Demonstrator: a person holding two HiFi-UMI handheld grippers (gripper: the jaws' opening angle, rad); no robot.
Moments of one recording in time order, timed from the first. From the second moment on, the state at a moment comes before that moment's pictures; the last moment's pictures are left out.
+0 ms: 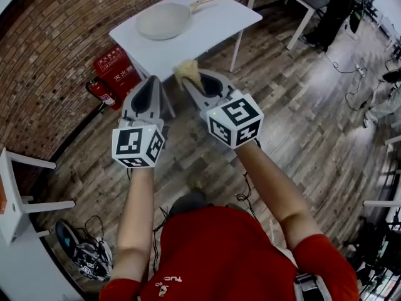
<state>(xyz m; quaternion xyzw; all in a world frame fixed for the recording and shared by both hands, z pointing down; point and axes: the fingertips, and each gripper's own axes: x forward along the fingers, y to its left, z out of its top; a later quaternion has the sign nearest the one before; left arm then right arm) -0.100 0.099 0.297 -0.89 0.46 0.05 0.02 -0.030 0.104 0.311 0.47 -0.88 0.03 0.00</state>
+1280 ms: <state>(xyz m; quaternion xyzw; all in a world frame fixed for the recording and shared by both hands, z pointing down) -0.094 -0.139 0.322 -0.89 0.46 0.04 0.00 -0.020 -0.136 0.338 0.46 -0.88 0.04 0.02</state>
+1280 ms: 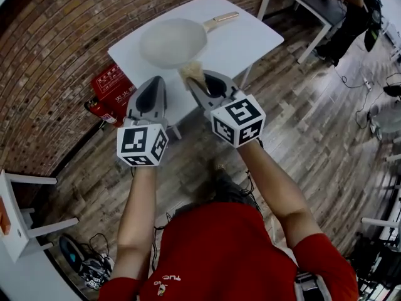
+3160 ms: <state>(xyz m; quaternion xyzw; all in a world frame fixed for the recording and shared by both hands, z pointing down) -0.067 -0.418 0.350 -0.83 0.55 0.01 0.00 -0.004 -0.429 0.356 0.37 -0.93 0.04 0.05</state>
